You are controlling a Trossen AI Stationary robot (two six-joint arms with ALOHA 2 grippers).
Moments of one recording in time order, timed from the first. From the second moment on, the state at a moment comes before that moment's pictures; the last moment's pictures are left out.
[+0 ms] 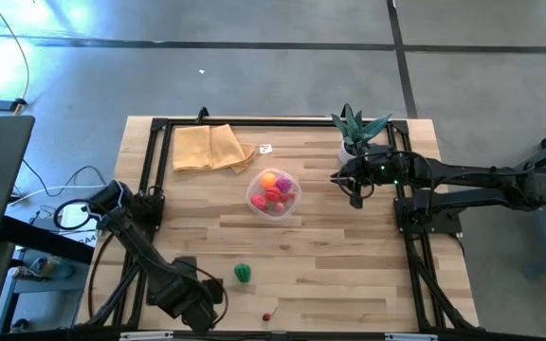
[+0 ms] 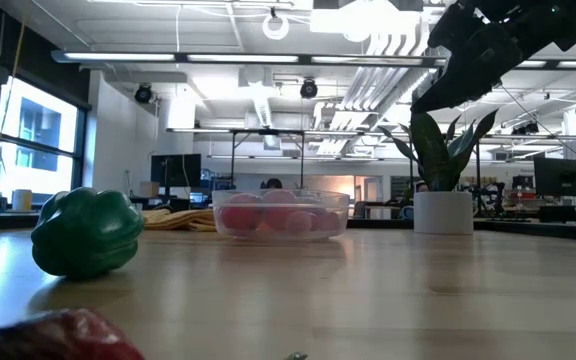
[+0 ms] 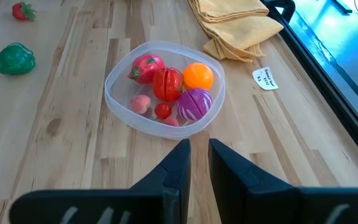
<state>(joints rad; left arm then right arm) -0.72 1.87 1.58 -1.35 0.08 -2.44 -0.24 0.86 0.58 -0.27 -0.07 -0.13</state>
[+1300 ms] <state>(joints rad) -0.77 1.92 1.34 -1.12 0.07 -2.56 -0.24 0.86 0.58 -0.27 -0.07 -0.13</state>
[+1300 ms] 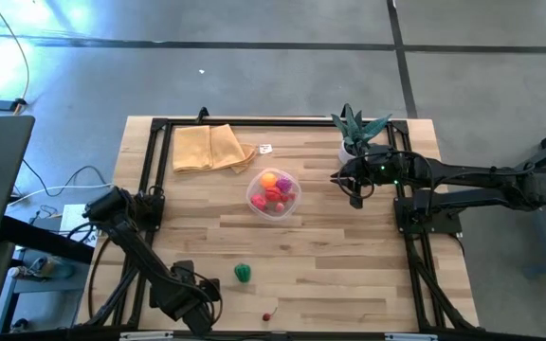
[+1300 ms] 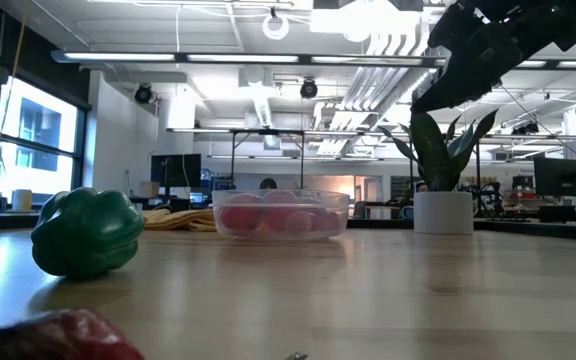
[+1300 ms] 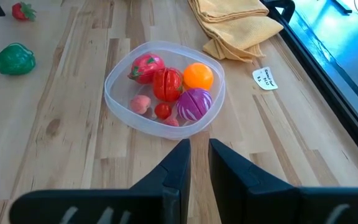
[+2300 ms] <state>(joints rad) -0.80 1.92 1.21 -1.02 0.03 -2.49 -0.24 0.86 0.58 -0.27 -0.07 -0.13</state>
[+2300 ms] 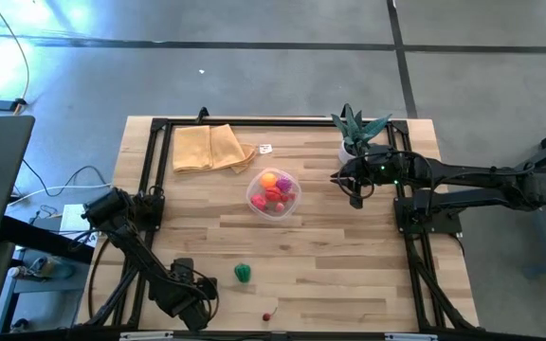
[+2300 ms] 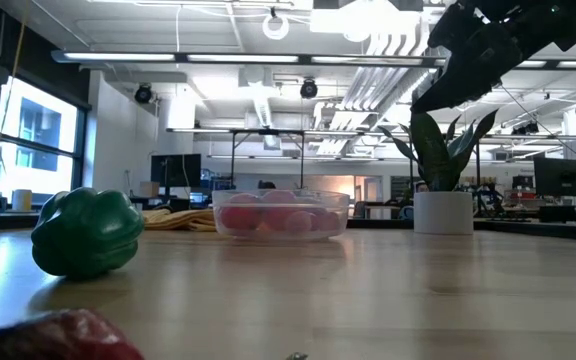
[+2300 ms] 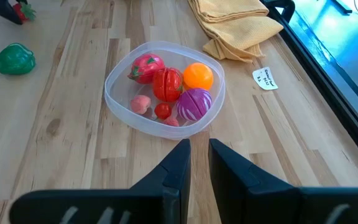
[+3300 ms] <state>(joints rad) -0.81 1.92 1.21 -1.01 0.01 -2.52 -0.24 0.86 0.58 -0.27 -0.07 -0.13</state>
